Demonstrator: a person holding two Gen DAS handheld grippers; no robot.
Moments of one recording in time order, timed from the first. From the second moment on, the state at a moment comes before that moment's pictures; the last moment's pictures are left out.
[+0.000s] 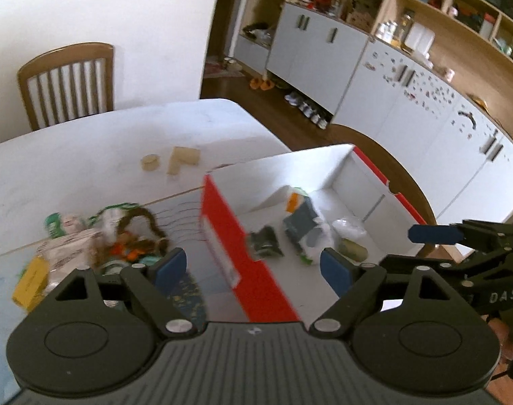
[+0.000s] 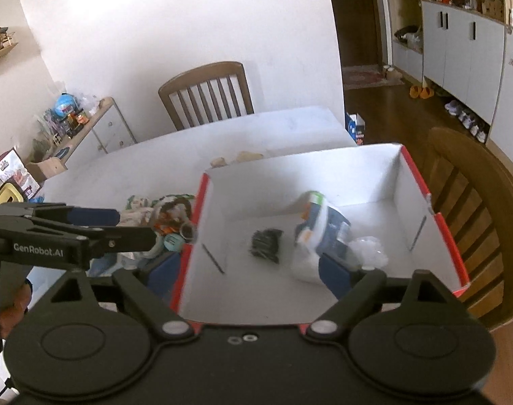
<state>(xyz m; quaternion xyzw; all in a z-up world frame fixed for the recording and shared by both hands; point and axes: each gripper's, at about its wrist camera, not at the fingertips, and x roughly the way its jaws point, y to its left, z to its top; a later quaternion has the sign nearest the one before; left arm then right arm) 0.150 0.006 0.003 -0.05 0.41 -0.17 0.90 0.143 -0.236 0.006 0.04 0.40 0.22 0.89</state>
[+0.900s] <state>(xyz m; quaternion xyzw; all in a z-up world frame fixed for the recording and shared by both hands) 0.129 0.176 -0.031 -0.06 0.37 -0.12 0.92 0.118 -0.077 -0.008 -0.04 0.38 0.27 0.88</state>
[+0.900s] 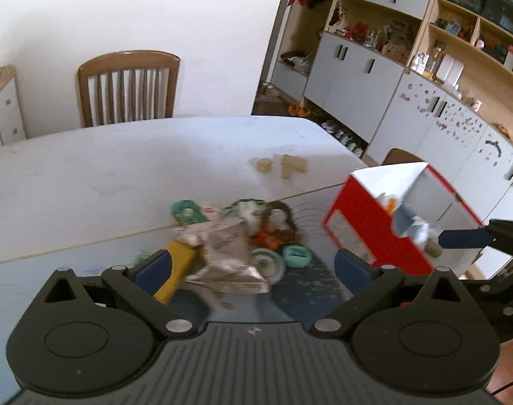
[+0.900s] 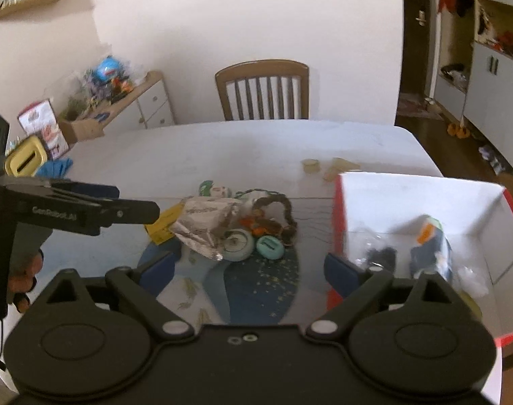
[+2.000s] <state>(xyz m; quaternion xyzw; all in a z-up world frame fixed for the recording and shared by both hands) 0.175 0.244 -0.136 0.01 0.39 -0.09 0.92 0.210 0.053 -0.085 -0.04 0.48 0.20 0.85</state>
